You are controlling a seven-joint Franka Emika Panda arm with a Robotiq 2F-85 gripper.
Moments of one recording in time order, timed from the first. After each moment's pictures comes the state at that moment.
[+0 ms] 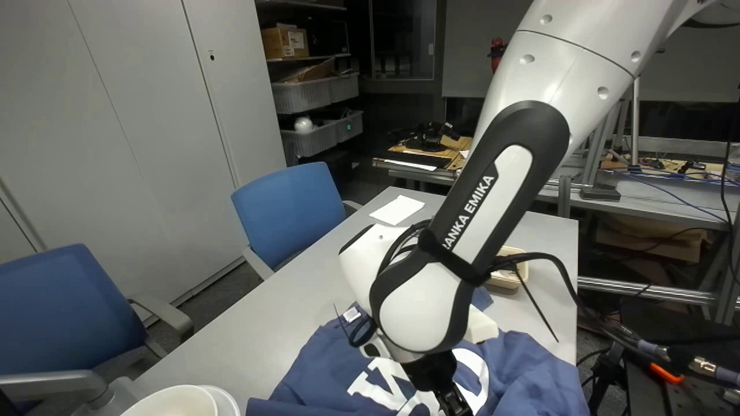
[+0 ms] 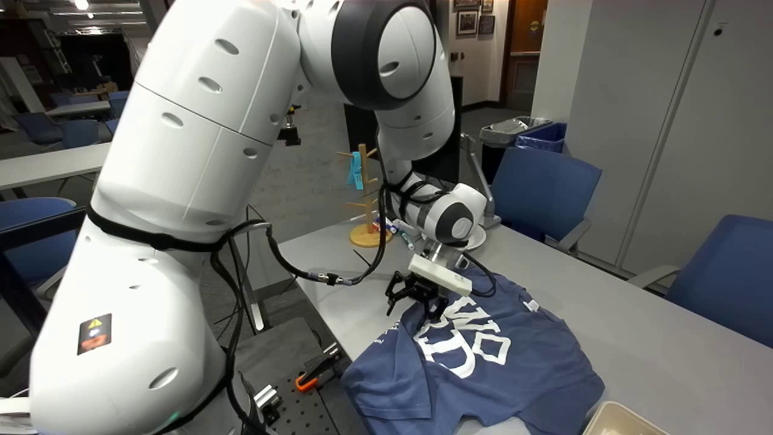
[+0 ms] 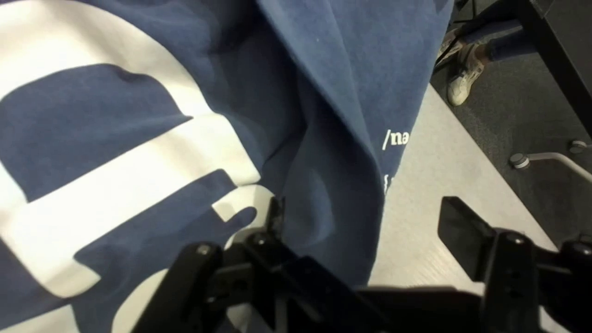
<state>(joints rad) 0.01 0.64 0.23 -2.08 0.01 2.14 -0.61</state>
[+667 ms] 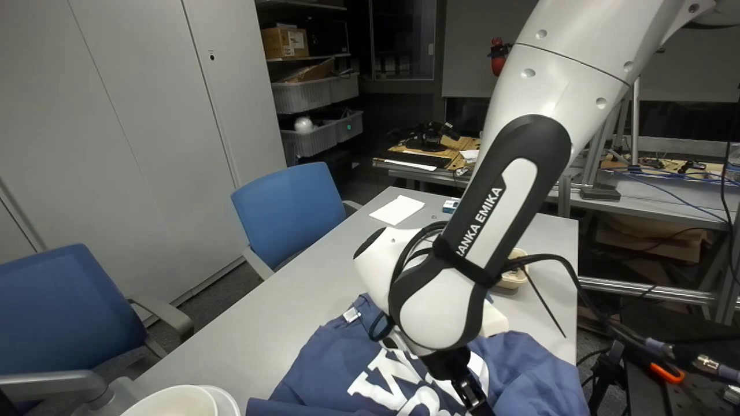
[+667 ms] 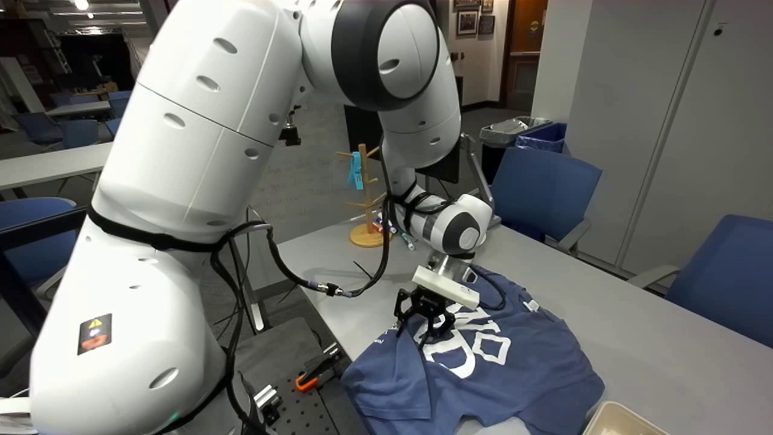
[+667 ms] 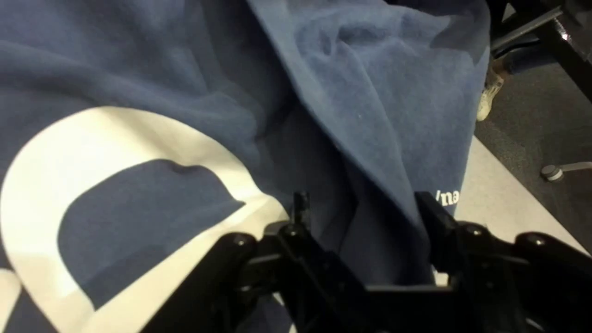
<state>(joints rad) 0.01 0.64 0.18 -2.11 -0.07 2.14 -0.54</state>
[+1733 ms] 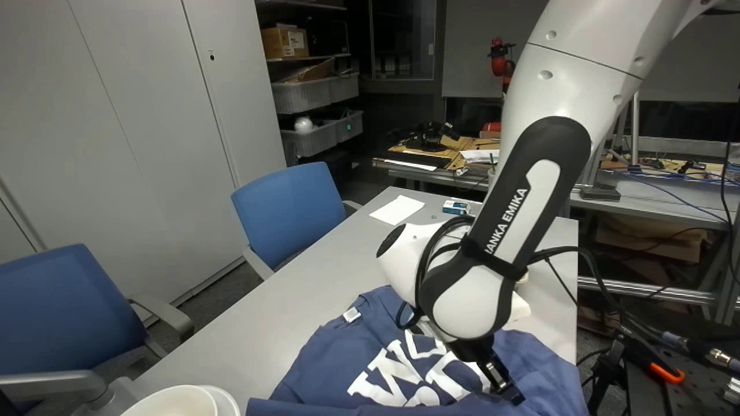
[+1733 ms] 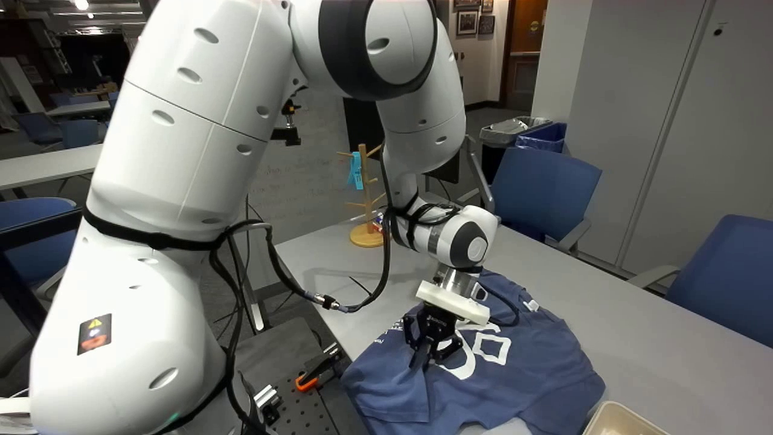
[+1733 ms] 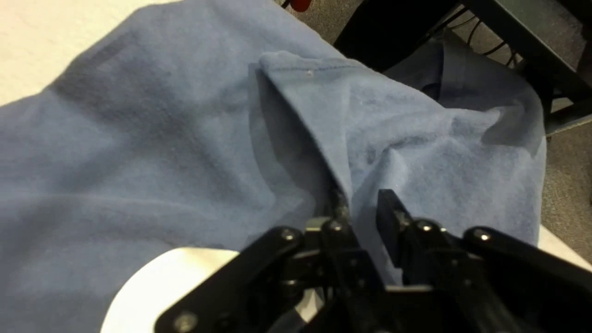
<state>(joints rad) 0.01 0.60 0.10 -2.19 -0.17 2.14 -0.48</state>
